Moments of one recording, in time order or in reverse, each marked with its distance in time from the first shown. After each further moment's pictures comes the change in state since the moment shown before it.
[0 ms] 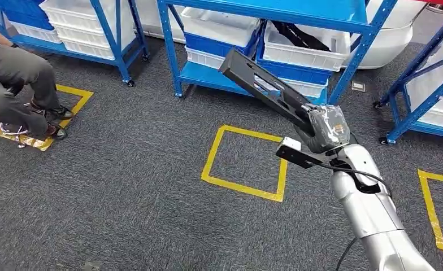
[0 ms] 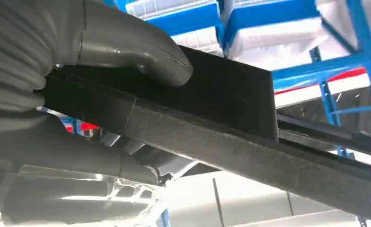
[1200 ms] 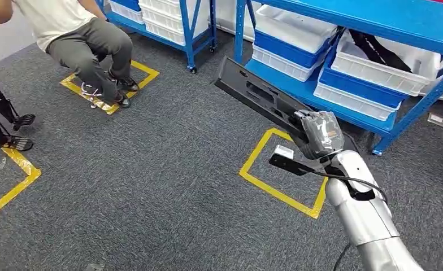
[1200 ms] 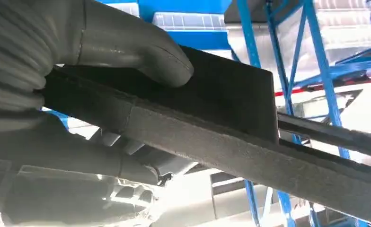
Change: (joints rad) left arm 0.006 -0.004 0.008 0.001 -0.023 0.002 0.007; right arm 0.049 0.022 -0.003 -0.055 0.076 0.004 0.034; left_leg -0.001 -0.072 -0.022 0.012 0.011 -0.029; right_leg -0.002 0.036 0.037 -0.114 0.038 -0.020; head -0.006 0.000
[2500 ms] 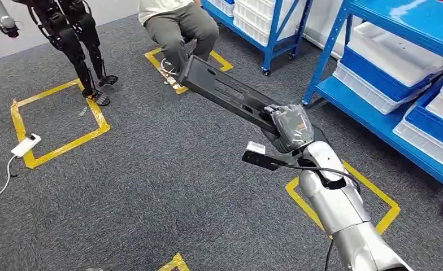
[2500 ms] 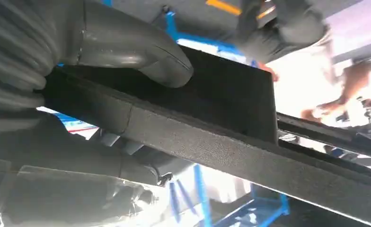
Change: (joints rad) left arm 0.001 -0.008 0.032 0.000 0.002 0.037 0.010; right arm -0.078 0.125 0.074 0.098 0.021 -0.002 -0.023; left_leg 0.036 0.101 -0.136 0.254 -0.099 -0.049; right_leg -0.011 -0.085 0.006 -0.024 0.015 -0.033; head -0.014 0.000
